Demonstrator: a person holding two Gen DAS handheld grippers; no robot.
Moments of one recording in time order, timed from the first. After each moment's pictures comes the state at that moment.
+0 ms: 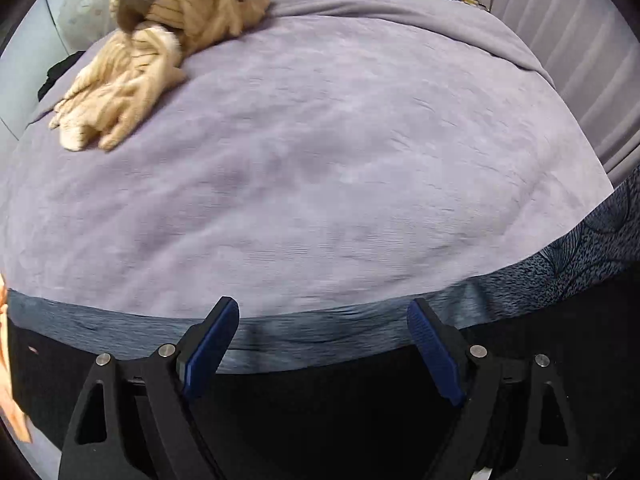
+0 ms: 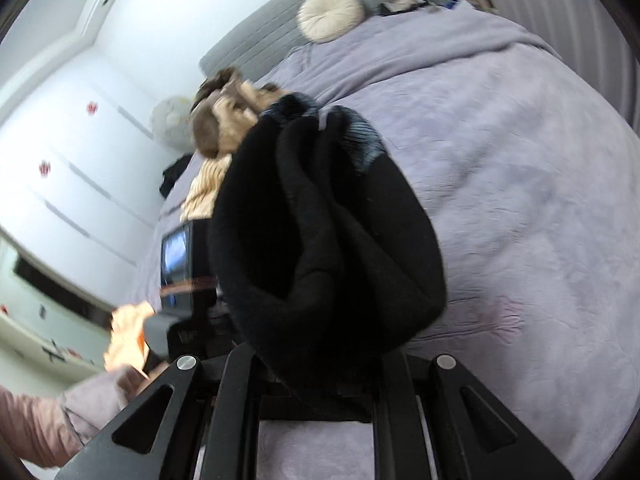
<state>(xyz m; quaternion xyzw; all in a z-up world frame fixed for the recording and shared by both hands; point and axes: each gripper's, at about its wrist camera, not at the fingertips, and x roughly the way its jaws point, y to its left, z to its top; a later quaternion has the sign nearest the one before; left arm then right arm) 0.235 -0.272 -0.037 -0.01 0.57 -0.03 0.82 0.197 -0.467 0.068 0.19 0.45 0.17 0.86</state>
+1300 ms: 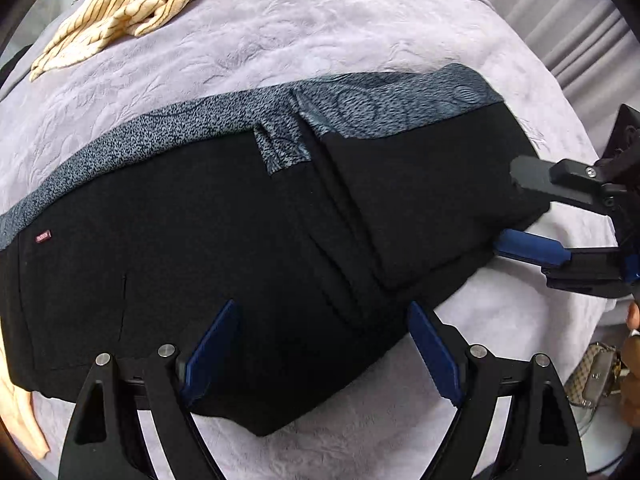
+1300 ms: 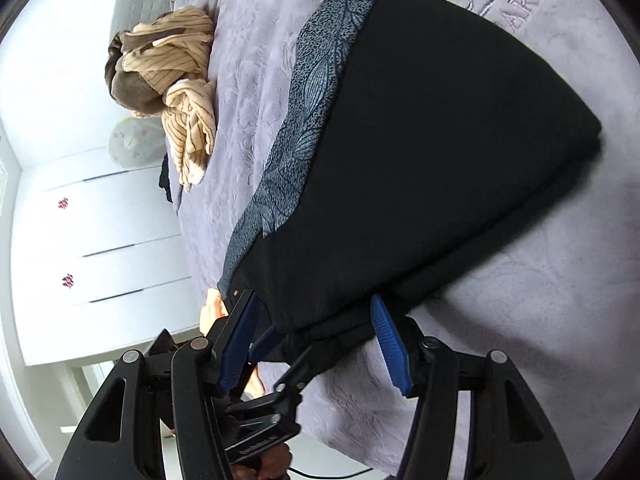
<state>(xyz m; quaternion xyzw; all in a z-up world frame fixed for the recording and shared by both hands) 0.085 -0.163 -0.080 0.01 0.63 -0.15 0.76 0.169 -0.373 -0.081 0.51 0.58 0.13 0.63</state>
